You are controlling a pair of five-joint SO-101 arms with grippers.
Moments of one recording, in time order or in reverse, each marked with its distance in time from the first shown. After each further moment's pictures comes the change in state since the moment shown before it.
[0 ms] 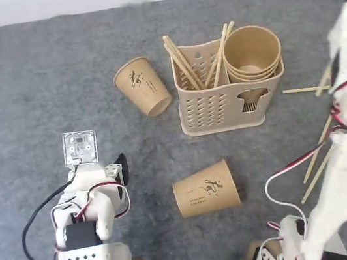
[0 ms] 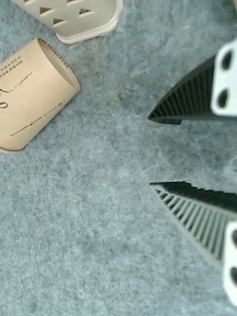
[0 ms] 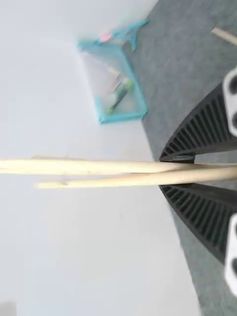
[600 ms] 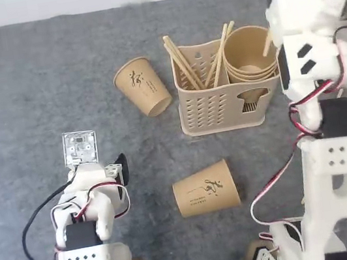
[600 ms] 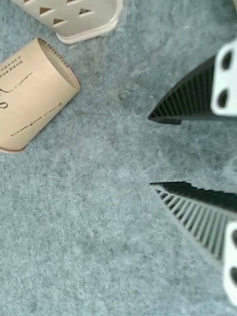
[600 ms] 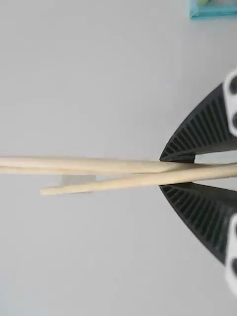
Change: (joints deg) left arm 0.0 0.0 0.0 0.0 0.0; right arm -18.0 1.7 0.0 -18.9 0.0
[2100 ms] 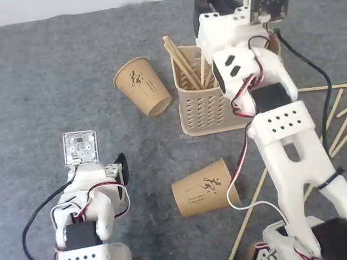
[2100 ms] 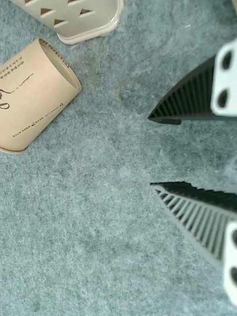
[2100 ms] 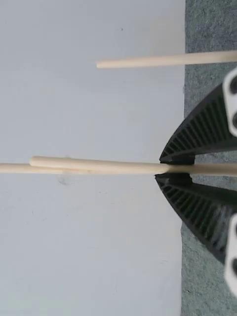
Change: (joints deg) left arm 0.0 0.0 0.0 -0.4 -0.4; right arm -13.6 12.2 18.0 -18.6 -6.3
